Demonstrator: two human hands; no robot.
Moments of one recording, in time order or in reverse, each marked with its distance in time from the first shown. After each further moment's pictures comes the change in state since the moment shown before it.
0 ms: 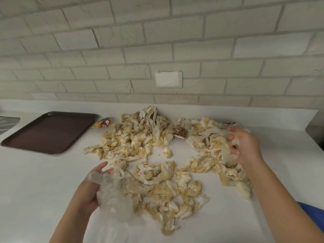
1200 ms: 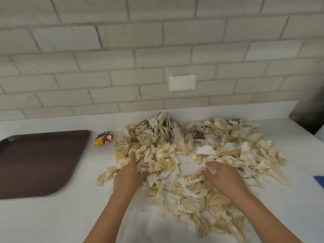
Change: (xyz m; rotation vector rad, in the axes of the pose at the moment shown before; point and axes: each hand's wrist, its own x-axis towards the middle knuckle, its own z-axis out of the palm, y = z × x) left_hand 0.163 0.048 -0.034 1.515 -0.152 0.451; right_hand -0.123 0.092 0.177 -1.264 0.016 -0.133
